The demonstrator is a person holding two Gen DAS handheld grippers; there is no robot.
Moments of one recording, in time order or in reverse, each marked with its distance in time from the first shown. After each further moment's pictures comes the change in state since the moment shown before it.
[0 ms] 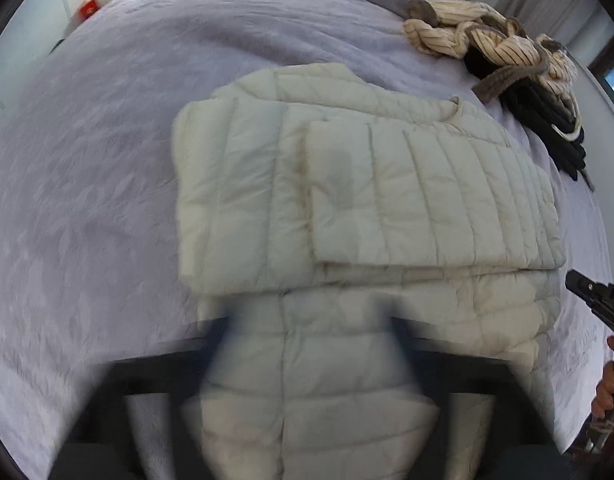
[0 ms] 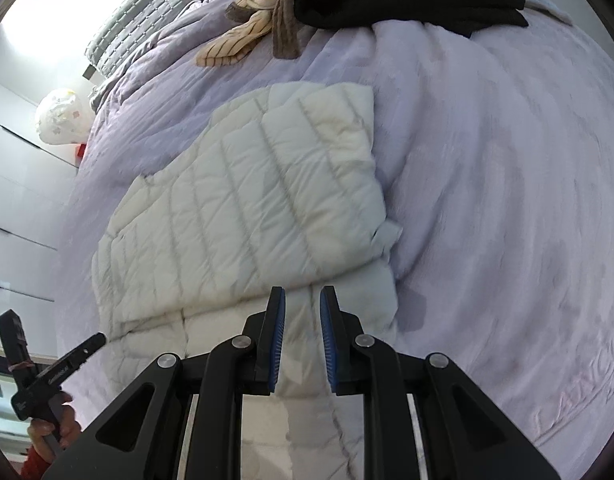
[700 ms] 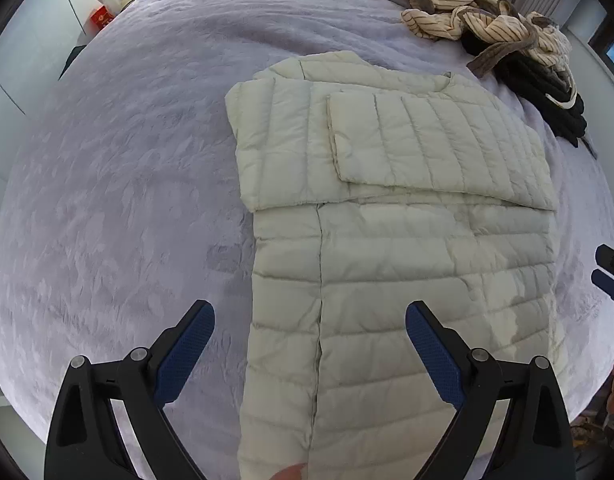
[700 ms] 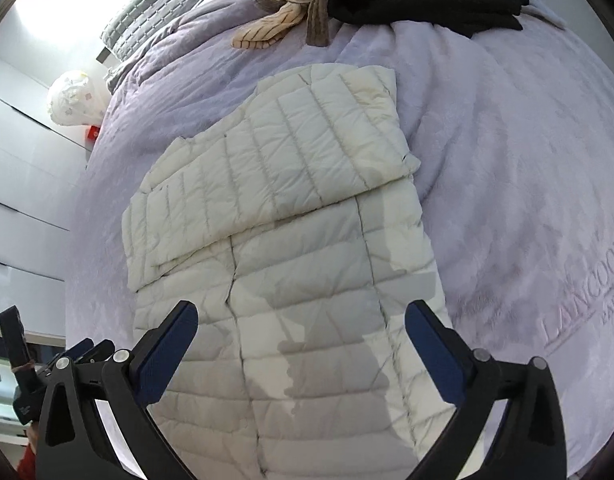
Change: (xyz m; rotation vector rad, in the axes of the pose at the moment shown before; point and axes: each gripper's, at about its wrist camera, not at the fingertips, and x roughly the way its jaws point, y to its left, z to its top) left arm -0.066 0.009 -0.055 0.047 0.057 0.079; right arm -0.052 0.042 -0.058 -0.032 0.023 -0.002
